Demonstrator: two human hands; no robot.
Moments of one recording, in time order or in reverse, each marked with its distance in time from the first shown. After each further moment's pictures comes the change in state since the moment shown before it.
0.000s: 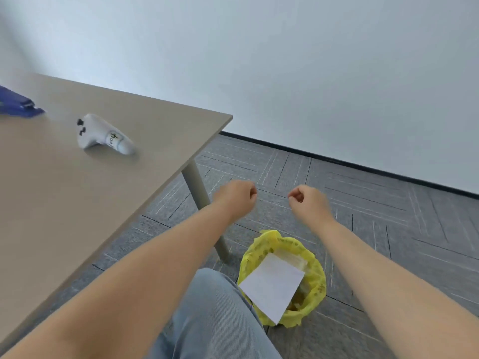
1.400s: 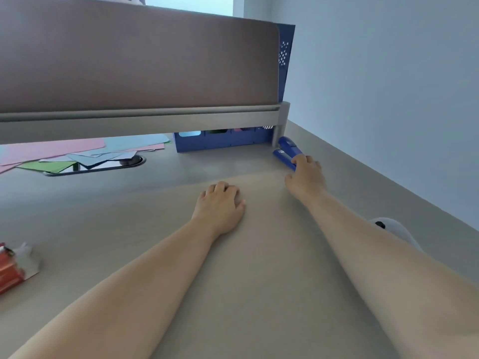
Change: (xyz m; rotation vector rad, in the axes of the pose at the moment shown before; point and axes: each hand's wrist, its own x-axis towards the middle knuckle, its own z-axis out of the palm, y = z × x) left_hand -0.188 -0.371 -0.238 0.177 0.409 -0.855; right_hand 0.076 -0.496 0.305 -0.134 -0.262 -0.779
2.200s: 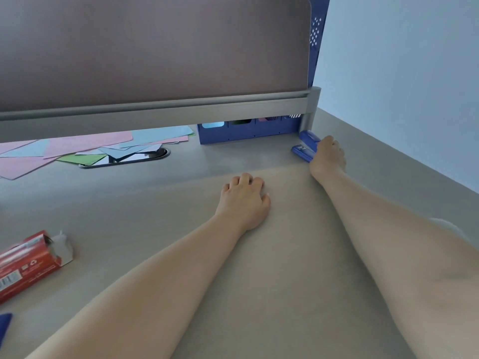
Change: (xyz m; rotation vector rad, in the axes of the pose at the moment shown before) left_hand 0.004 0.002 0.004 0.038 0.030 -0.032; right_hand 0.054 -0.004 0.035 0.062 0.049 0.146
